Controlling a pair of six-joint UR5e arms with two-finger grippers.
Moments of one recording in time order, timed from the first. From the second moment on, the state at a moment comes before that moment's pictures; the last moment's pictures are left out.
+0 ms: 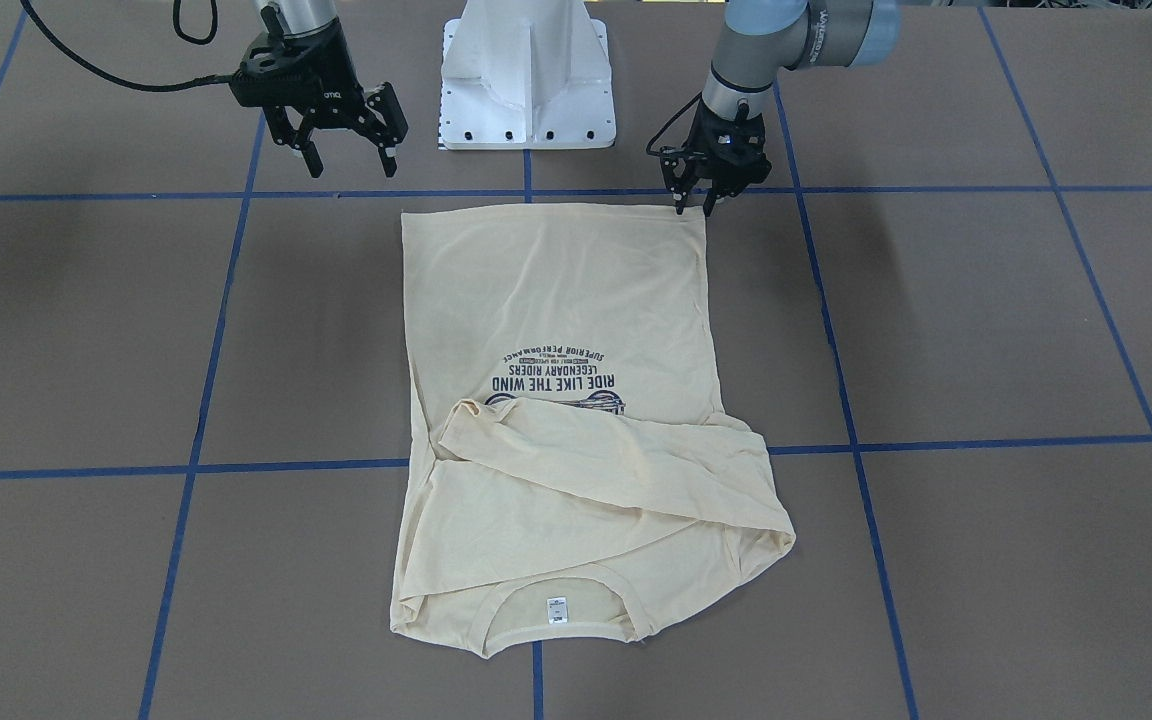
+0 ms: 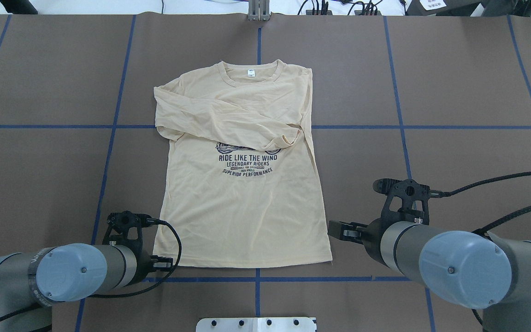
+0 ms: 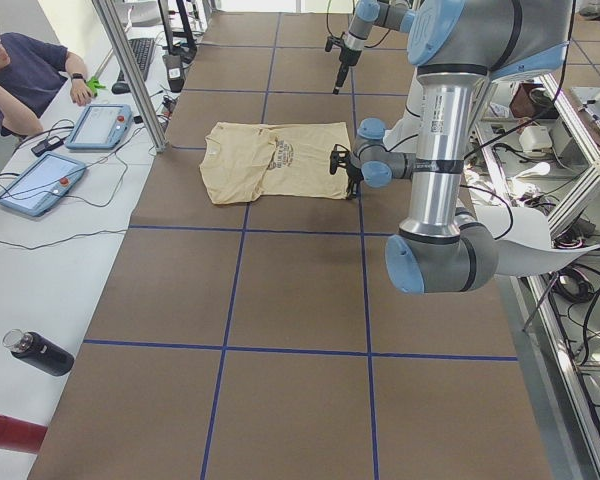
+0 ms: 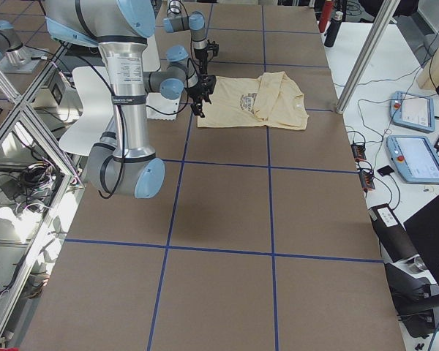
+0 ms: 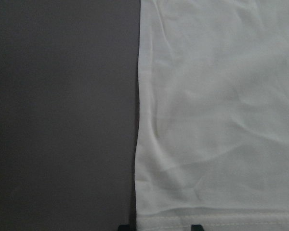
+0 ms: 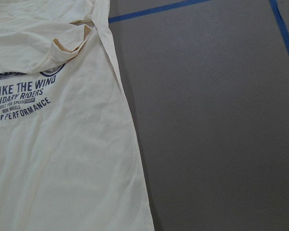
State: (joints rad) left arm -0.21 -1.71 -2.00 -1.90 -1.59 -1.38; right arm 0.23 -1.42 2.28 -1.52 1.44 1.57
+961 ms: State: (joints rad) left arm -0.21 -1.70 -2.03 -1.90 -1.59 -1.38; right arm 0.10 -1.35 2.15 -1.52 1.28 1.72
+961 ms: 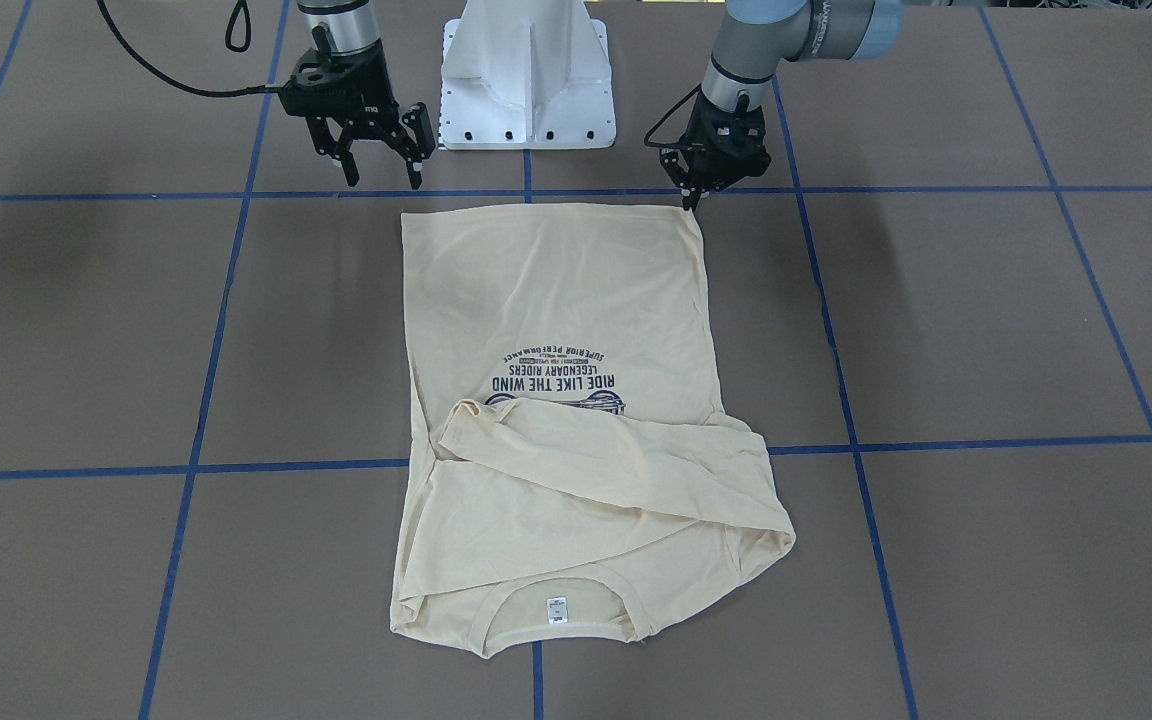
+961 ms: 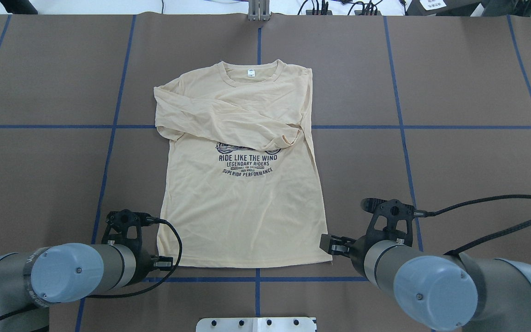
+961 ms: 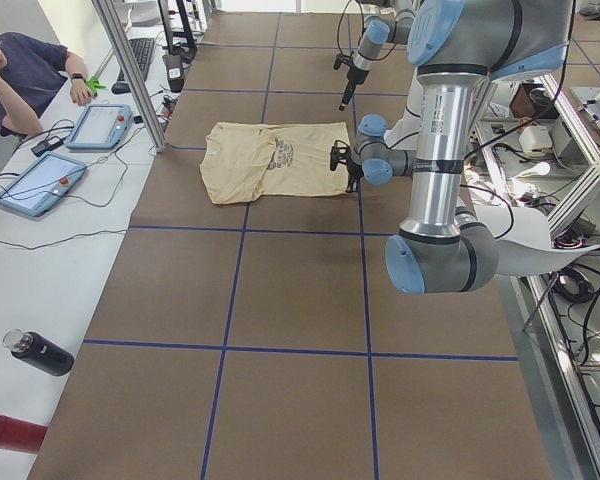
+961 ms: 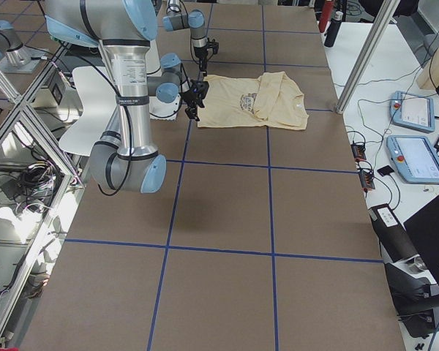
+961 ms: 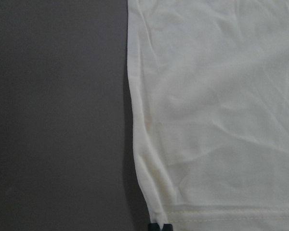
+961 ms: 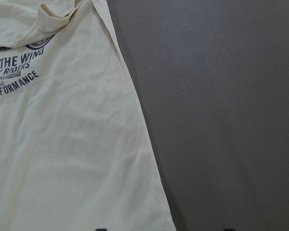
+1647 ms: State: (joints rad) left arm -0.21 -1.70 -2.03 -1.90 -1.59 -1.38; right arm 0.09 -1.30 2.05 -1.51 1.25 1.73
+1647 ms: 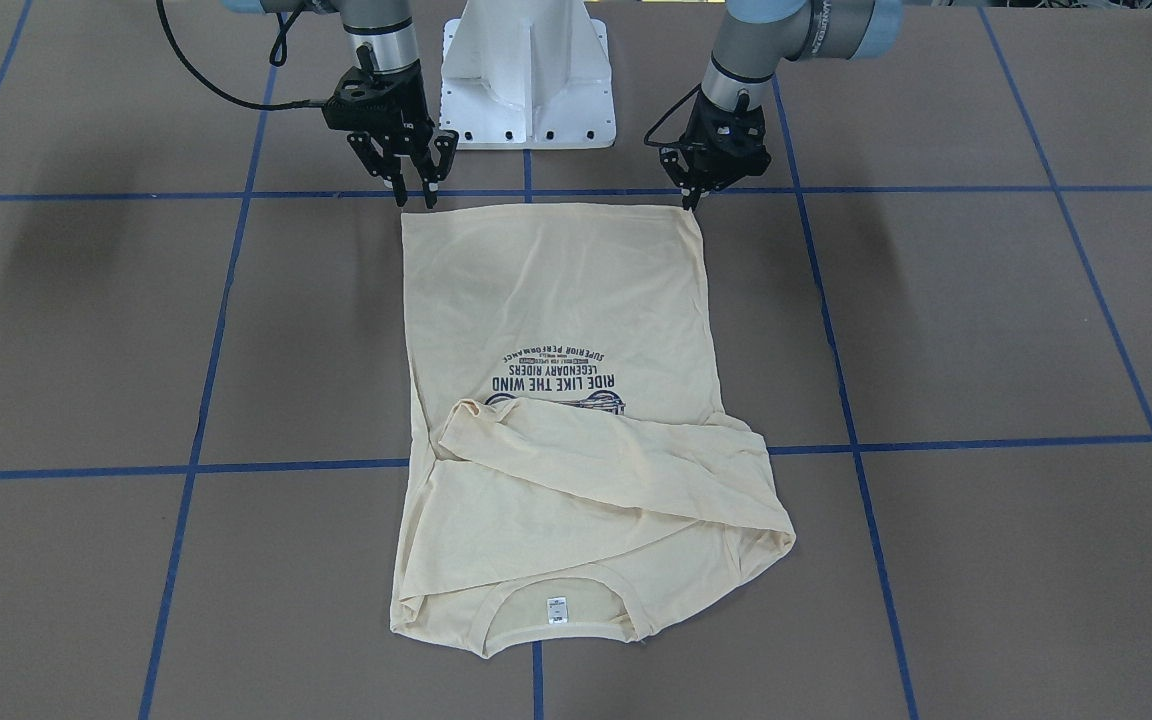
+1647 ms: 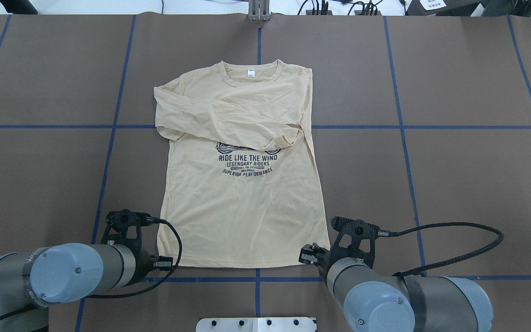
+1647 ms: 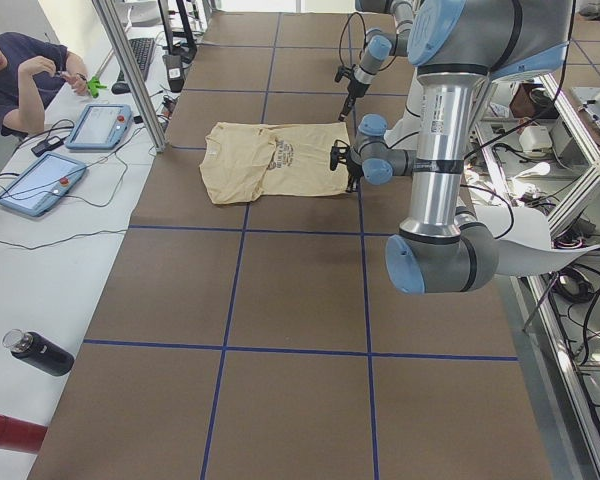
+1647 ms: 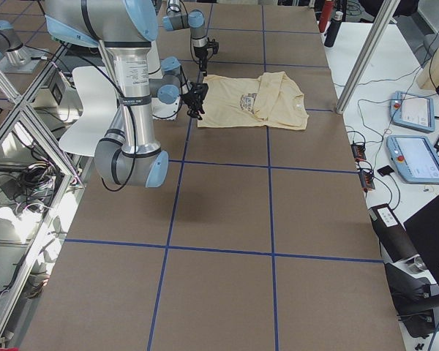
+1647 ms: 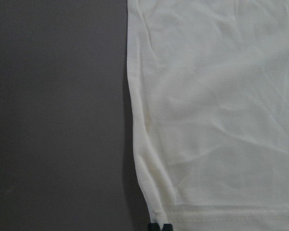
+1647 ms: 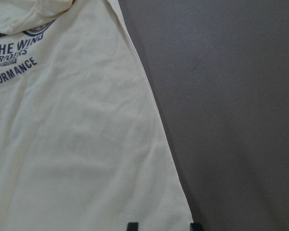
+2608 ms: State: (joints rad) left arm -0.21 -1.70 -2.03 -1.90 -1.59 -1.38; right arm 0.09 -1.30 1.98 -1.50 1.25 1.74
